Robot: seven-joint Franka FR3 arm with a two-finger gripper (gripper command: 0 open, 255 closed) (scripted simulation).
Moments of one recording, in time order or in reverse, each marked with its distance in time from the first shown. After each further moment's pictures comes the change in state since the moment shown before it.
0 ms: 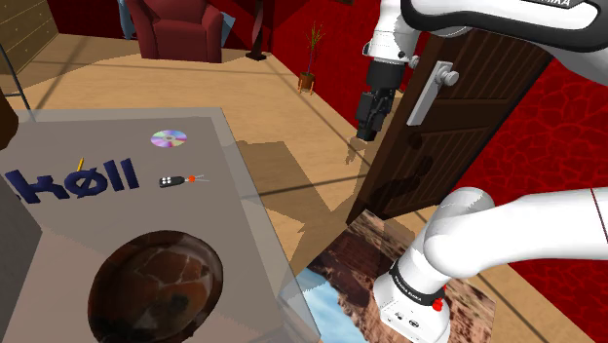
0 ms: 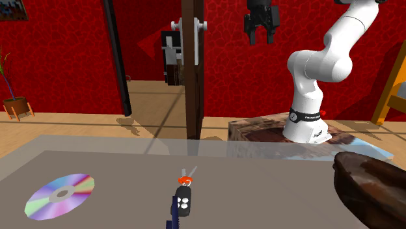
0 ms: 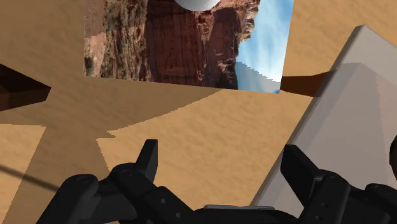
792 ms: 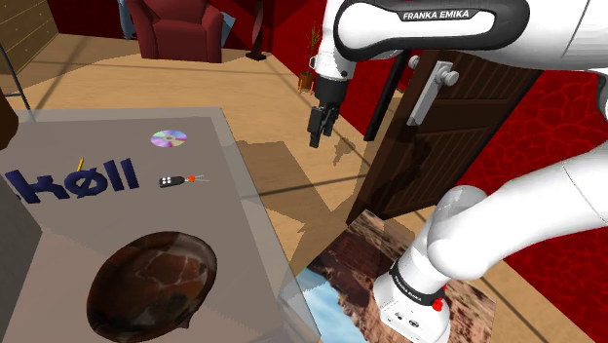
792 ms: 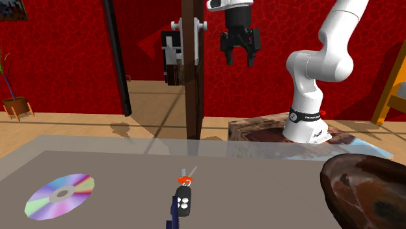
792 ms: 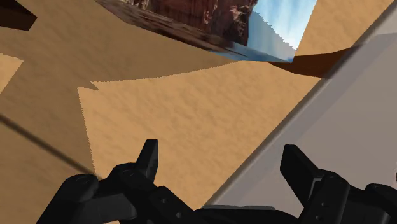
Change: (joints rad) arm 0.088 0.271 0.034 0.023 0.013 0.303 -0.120
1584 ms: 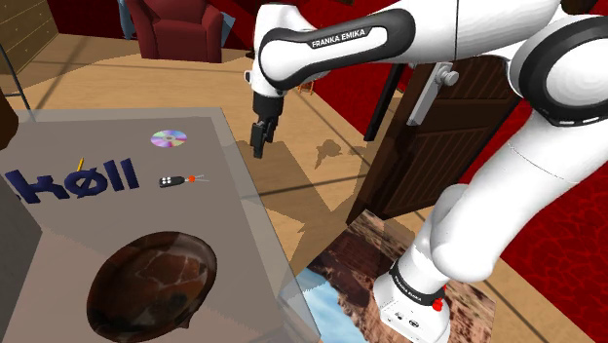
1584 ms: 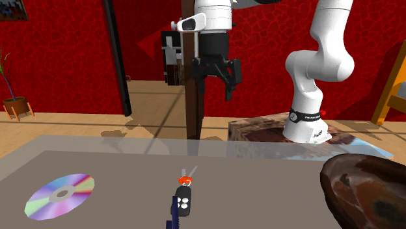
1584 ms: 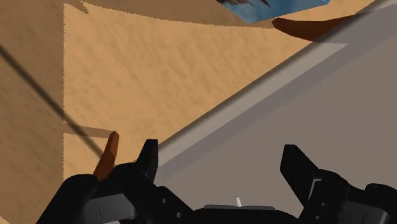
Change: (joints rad) arm 0.090 0.392 0.069 0.193 0.002 0.273 -0.113
